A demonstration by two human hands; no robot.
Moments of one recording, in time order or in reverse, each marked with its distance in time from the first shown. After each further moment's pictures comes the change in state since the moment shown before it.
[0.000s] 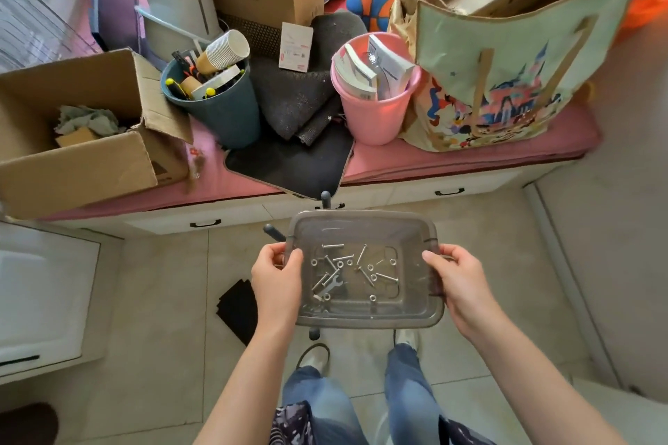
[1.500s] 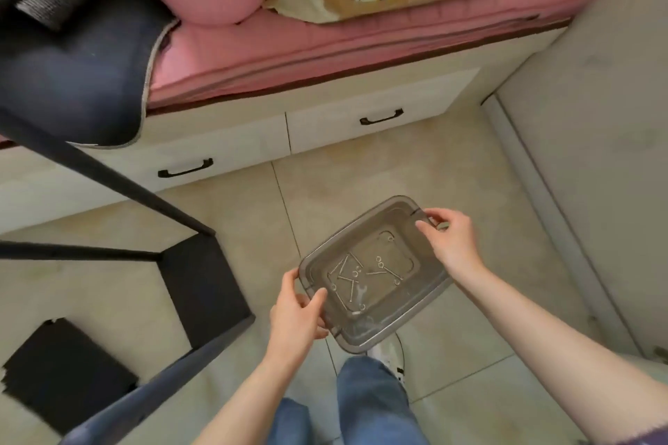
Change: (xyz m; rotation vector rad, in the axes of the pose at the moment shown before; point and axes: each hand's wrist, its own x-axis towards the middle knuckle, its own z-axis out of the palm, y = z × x) left_hand 0.065 -0.382 0.367 0.304 -0.512 -0.185; right_hand 0.414 0.287 -0.195 -0.582 0.275 -0.233
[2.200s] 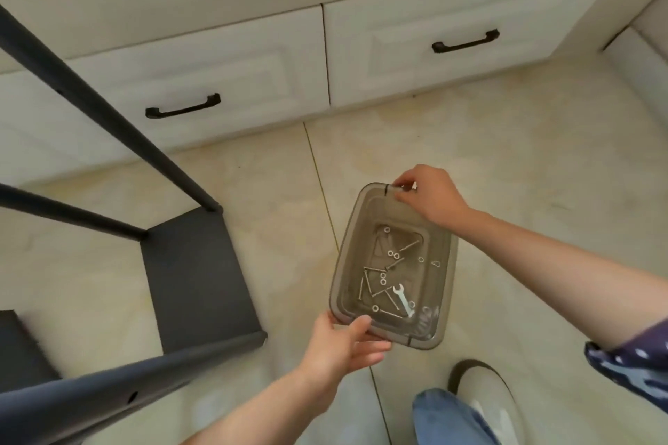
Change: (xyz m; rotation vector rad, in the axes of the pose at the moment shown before) left_hand 0.175 -0.213 0.063 -0.403 -0.197 -0.254; right_hand 0.140 0.110 0.257 -0.352 -0.250 -0.504
